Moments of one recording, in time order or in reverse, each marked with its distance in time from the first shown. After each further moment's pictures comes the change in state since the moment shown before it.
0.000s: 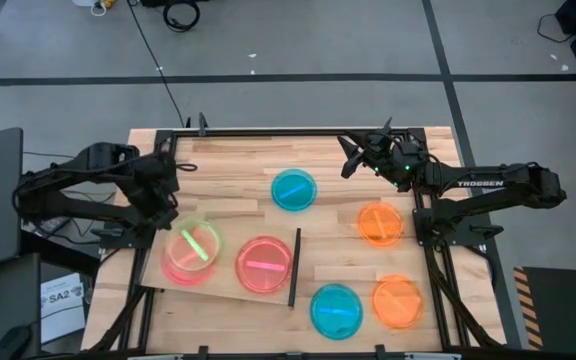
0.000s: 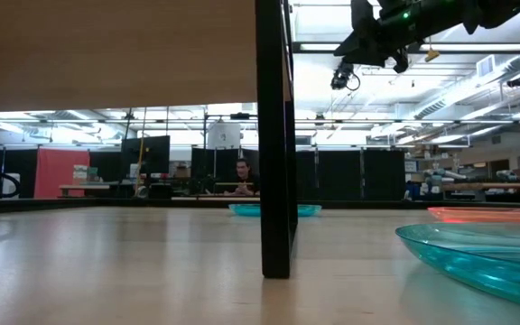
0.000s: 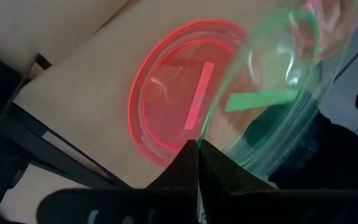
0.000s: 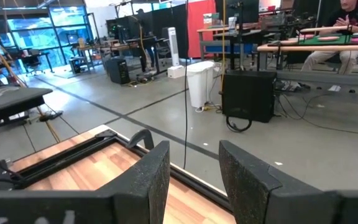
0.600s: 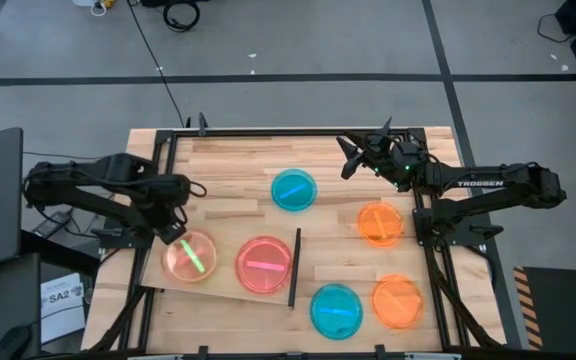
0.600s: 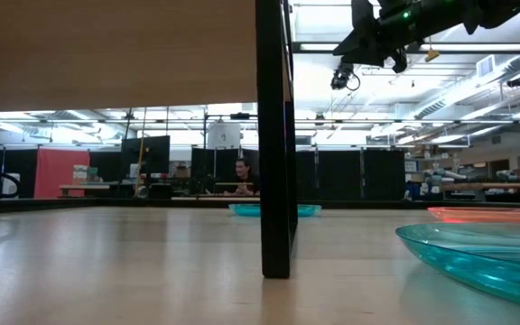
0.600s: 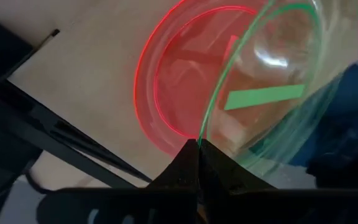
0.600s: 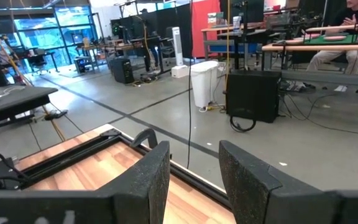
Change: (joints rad) left arm -0.229 0.111 -0.001 -0.001 -0.088 -0.152; right arm 0.000 0.000 0.000 0.000 -0.019 0.000
